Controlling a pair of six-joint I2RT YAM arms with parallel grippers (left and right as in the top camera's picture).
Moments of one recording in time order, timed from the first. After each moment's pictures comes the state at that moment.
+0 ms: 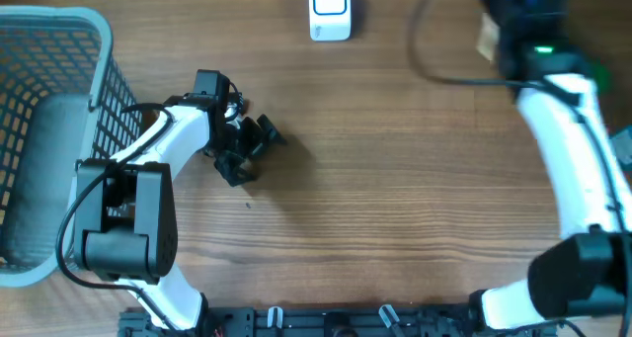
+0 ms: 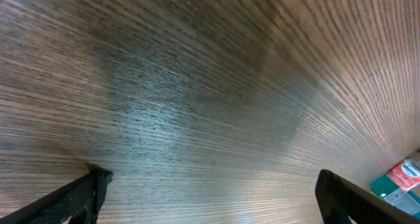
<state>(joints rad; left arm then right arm) -0.11 1.87 1.10 -0.73 0.50 -0.77 0.00 1.66 1.53 -0.32 0.38 -0.56</state>
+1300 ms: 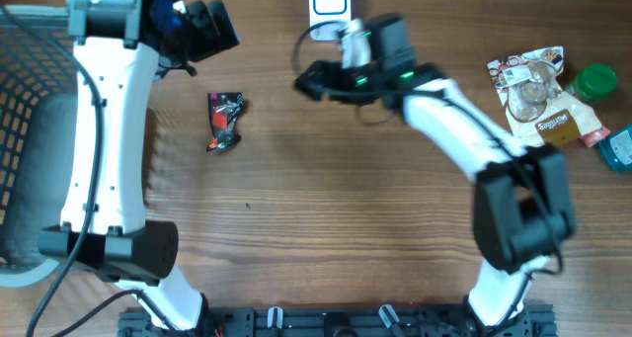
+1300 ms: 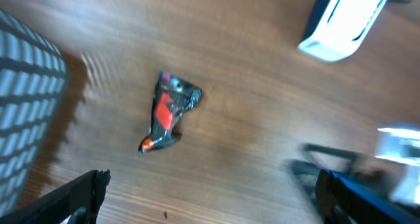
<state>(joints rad) -0.12 1.86 2.24 -1.49 -0.02 -0.48 0.43 1.97 1.41 -0.26 -0.63 0.52</state>
